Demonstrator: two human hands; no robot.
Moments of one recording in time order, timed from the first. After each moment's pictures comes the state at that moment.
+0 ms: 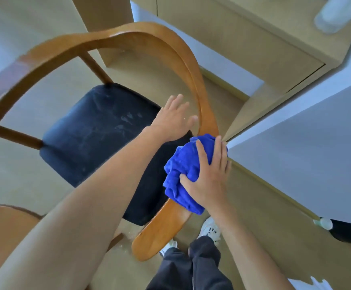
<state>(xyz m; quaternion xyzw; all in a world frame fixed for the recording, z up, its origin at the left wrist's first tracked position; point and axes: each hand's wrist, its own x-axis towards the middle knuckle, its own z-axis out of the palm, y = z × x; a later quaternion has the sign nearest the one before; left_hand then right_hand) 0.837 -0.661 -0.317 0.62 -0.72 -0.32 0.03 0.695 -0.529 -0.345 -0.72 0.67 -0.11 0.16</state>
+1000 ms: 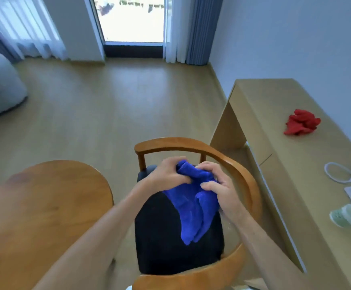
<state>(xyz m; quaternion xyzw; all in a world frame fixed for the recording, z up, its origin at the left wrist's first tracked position) 0.983 -0.558 -0.056 0.75 -0.35 -0.35 0.44 0.837 -0.678 -0.061 -0.69 0.16 -0.13 0.69</state>
